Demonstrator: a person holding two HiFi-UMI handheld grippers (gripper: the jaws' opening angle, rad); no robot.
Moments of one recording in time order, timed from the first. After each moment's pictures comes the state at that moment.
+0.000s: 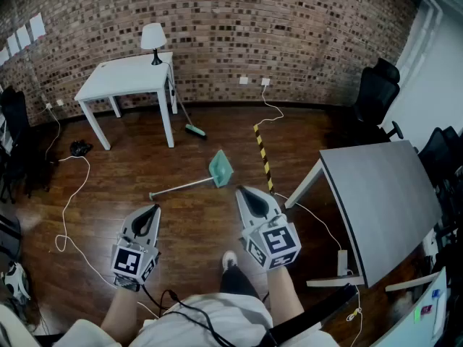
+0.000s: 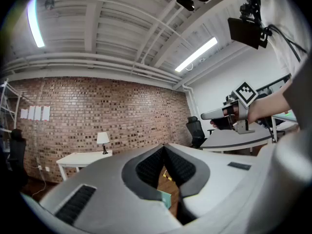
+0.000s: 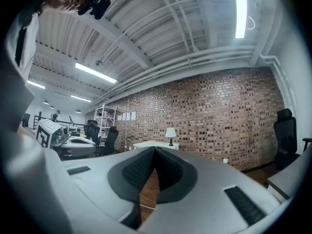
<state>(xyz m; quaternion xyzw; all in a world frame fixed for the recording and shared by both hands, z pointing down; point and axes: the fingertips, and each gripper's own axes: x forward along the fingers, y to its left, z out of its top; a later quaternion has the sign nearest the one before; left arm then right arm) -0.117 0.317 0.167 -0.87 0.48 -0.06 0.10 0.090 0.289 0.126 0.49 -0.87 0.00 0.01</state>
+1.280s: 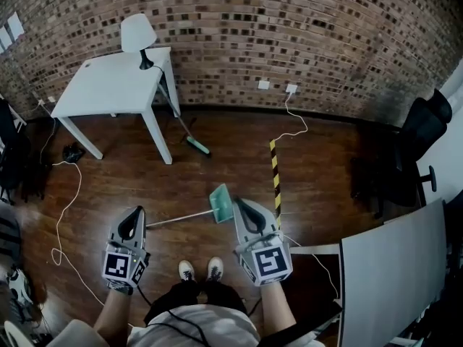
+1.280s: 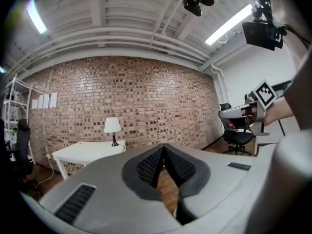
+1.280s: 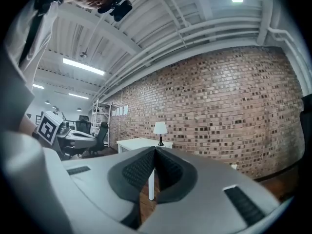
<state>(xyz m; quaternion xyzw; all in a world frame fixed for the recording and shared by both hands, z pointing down) -0.074 -0.144 0.205 -0.81 0.58 -0.09 0.02 0.168 -0.179 0.172 0.46 -0.89 0.00 0.01</state>
